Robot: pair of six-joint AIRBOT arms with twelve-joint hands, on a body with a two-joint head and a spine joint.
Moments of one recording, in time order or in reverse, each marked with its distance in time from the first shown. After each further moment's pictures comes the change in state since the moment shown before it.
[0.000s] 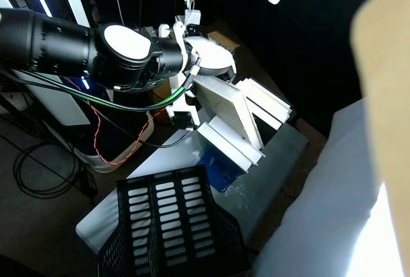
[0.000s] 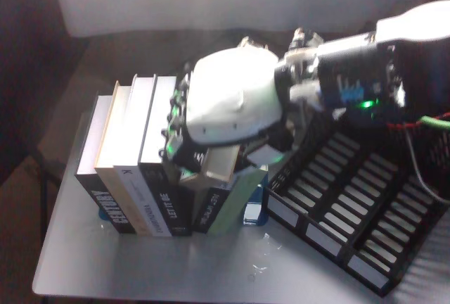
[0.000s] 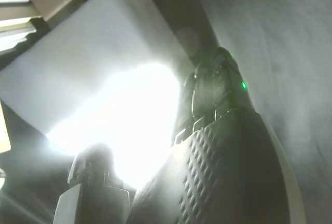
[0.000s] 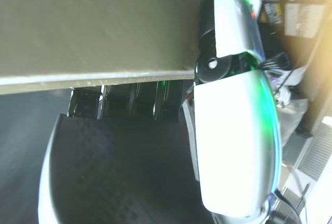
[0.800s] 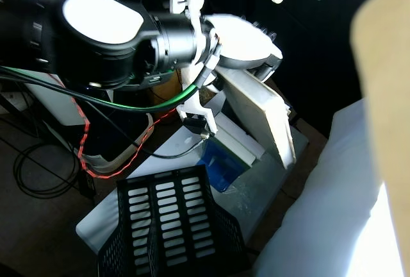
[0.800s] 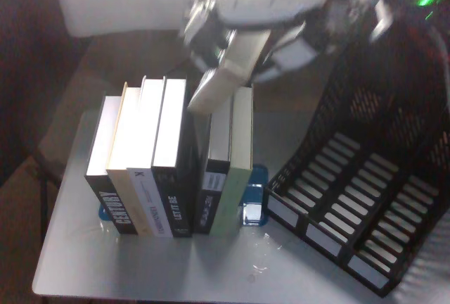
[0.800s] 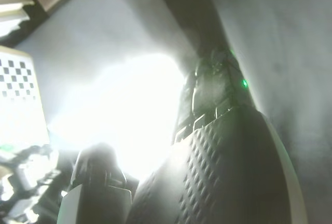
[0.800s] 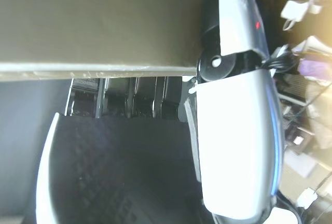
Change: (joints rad) left arm -0.065 0.006 0.019 0.072 0.024 0.021; right arm 0.201 0.132 0.003 0.008 0.012 0.075
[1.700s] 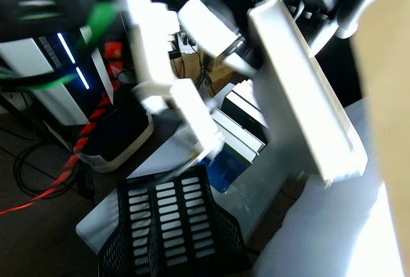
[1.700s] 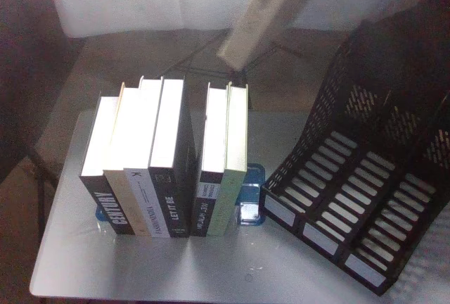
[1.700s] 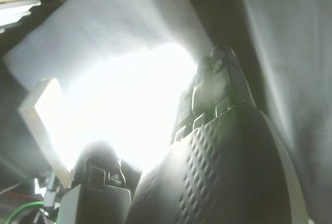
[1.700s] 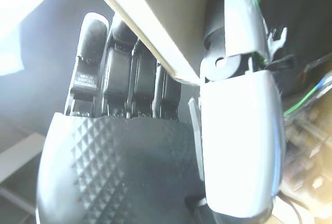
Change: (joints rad) left arm -0.049 0.000 0.004 0.054 0.050 0.016; right arm 0.258 0.246 -0.117 -0.142 -0.095 0.000
